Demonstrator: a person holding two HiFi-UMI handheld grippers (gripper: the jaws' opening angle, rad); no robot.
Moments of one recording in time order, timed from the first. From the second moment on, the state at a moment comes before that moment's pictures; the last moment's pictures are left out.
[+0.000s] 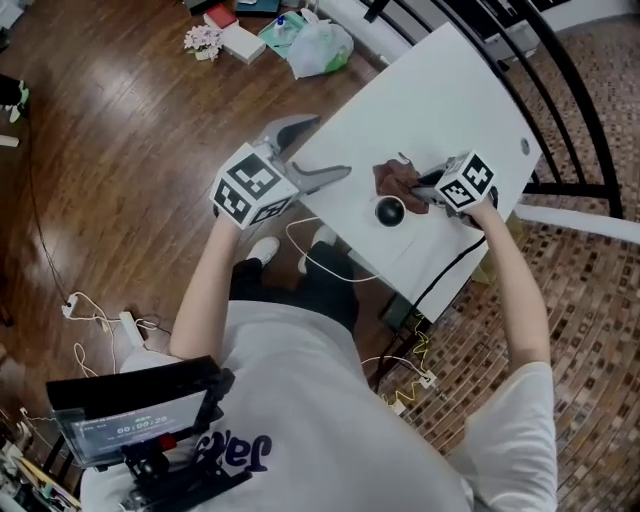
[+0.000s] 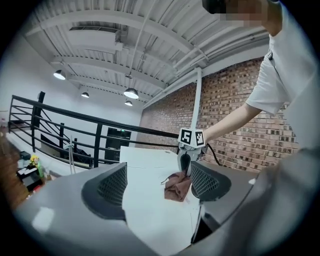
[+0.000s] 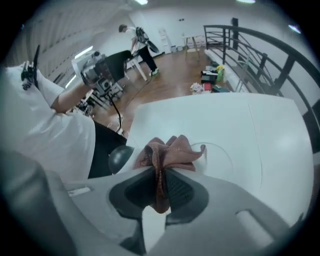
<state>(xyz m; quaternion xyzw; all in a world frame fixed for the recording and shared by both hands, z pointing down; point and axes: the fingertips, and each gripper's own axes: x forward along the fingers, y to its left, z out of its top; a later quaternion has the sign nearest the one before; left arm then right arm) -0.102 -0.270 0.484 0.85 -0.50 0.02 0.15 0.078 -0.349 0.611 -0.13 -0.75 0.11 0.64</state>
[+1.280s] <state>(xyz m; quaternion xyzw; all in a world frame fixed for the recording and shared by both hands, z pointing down) -0.105 -0.270 0.485 0.86 -0.49 0.03 0.15 0.100 -0.347 0.610 -0.05 -0.80 0.22 0.55</state>
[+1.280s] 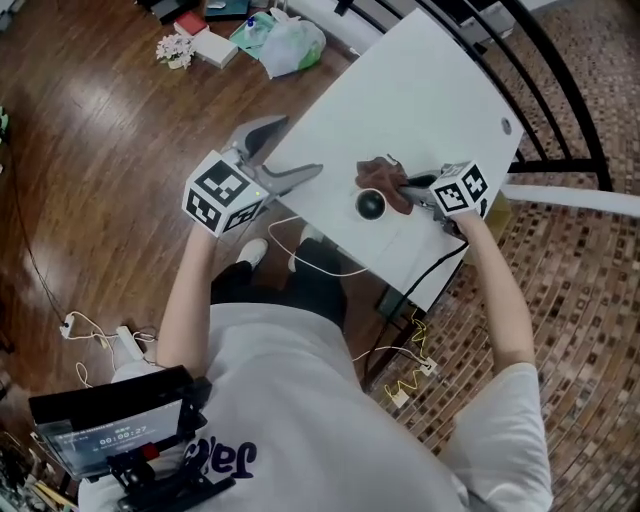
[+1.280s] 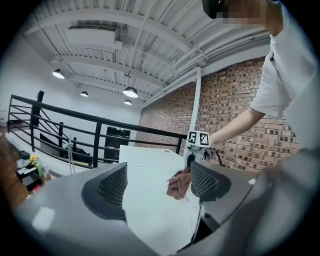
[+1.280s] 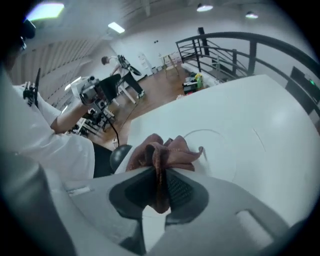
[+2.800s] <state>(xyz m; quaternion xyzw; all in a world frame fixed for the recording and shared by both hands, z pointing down) -0.030 -0.237 0.450 0.91 -0.38 0.05 0.14 0.173 -0.309 0.570 0.35 -0.86 0.29 0.23</state>
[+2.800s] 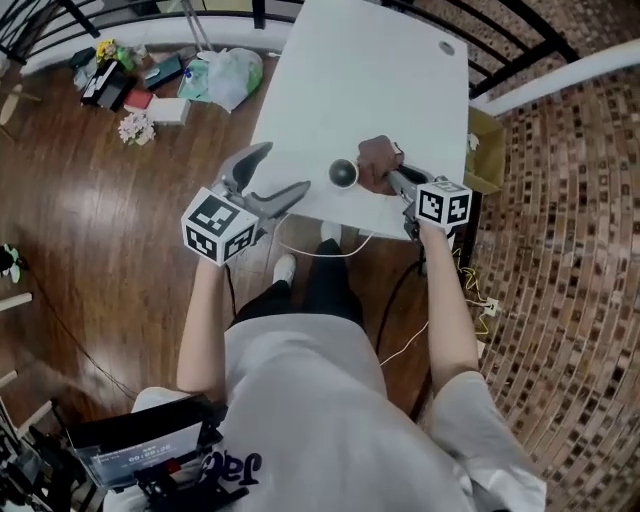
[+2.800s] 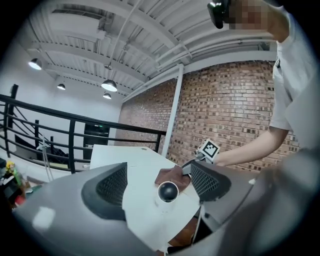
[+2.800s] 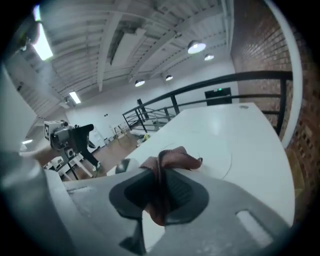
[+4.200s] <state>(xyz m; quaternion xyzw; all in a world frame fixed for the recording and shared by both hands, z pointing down) 0.094 0.137 0.272 0.88 -0.47 -0.01 0.00 0.225 0.179 0.284 0.56 -0.83 0.04 0.00</state>
